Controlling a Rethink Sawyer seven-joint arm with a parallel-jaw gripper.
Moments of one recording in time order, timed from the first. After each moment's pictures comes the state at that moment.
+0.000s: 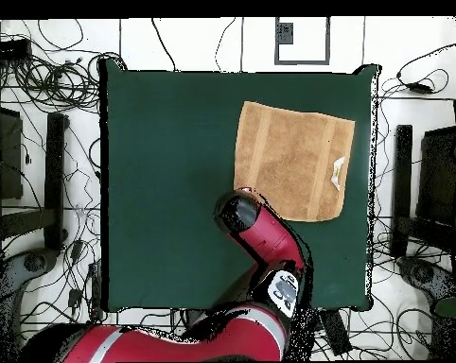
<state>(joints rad) 0.08 -0.33 -0.38 1.75 0.70 0.28 2.23</state>
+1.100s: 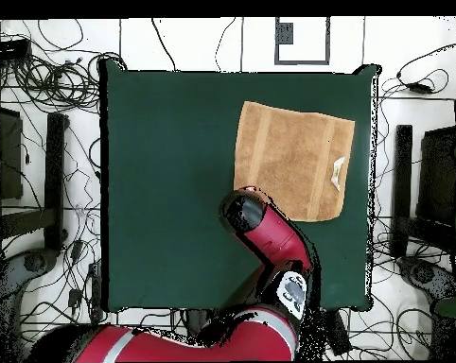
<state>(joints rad) 0.05 -0.35 -0.37 1.75 0.66 0.28 2.23</state>
